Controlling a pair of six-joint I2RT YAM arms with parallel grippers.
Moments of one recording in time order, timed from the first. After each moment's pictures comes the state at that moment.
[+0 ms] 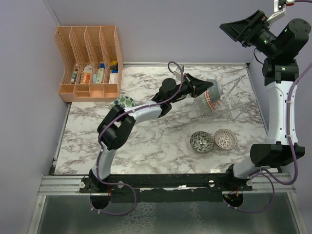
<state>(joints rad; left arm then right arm) -0.78 2.06 1.50 0.80 0.36 -1.67 -0.09 1.54 1.96 -0.21 -0.74 0.75</state>
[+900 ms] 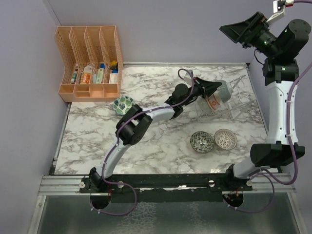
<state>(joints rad) -0.84 2.37 1.77 0.90 0.22 -1.85 -0.10 1.54 1.95 -0.21 -0.77 0.73</state>
